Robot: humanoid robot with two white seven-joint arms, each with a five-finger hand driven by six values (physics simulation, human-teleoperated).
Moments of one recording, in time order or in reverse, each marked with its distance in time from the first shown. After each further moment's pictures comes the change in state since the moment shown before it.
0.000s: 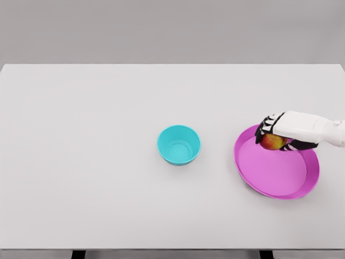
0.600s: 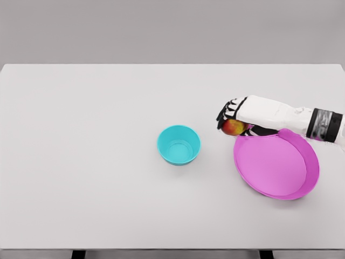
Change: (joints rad) left arm 0.000 0.000 0.000 0.000 0.000 0.000 0.000; right arm -0.100 0.223 0.019 -0.010 0.035 0.000 0.000
